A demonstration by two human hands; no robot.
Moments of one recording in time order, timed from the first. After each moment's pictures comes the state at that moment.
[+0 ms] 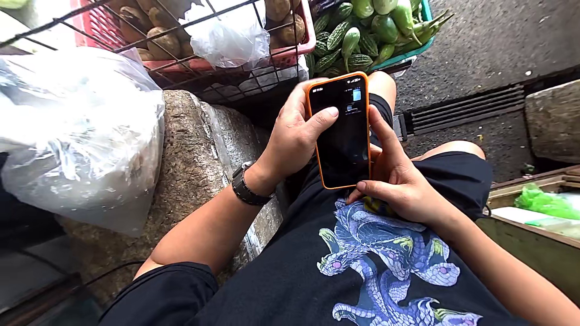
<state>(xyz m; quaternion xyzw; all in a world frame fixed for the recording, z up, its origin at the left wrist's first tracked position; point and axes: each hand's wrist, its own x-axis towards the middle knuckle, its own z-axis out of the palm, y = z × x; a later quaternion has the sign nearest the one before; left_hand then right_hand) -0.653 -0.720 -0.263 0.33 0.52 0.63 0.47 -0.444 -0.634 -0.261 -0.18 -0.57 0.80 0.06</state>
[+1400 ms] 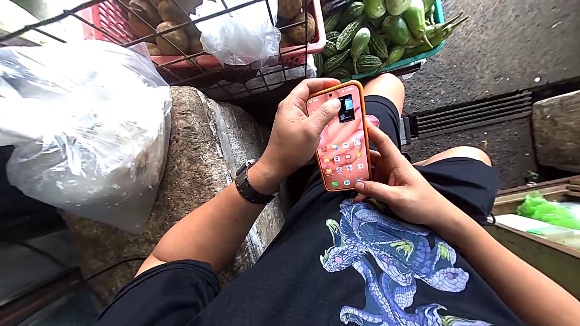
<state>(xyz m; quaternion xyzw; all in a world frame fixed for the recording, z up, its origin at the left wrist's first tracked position) -0.658 -0.716 -0.262 0.29 0.57 0.64 0.43 -0.452 -0.632 -0.261 -0.22 -0.60 0.77 0.01</state>
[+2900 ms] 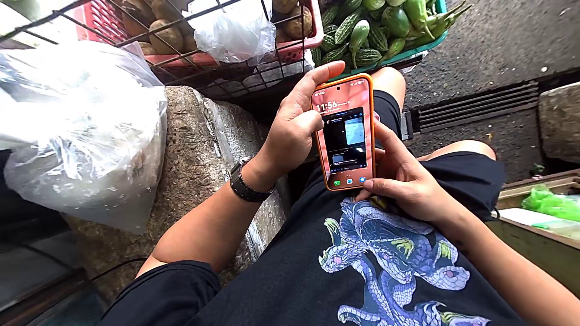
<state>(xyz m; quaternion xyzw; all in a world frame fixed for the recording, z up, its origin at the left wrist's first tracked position) -0.666 -0.717 -0.265 0.37 0.48 0.63 0.49 -0.445 -0.629 -0.267 -0.19 -0.55 0.81 0.03</state>
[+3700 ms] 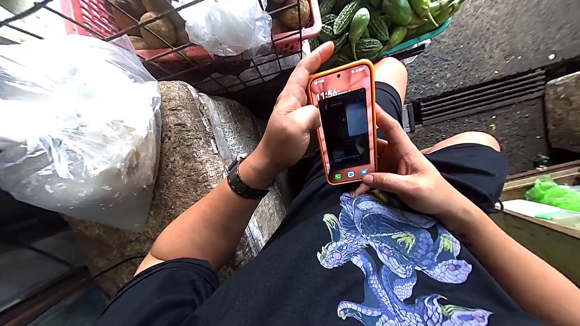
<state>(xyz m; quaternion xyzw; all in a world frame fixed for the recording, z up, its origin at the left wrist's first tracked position) -0.667 -0.716 -0.267 0.38 0.47 0.63 0.48 -0.446 -0.627 -0.266 -0.18 -0.56 0.81 0.04</state>
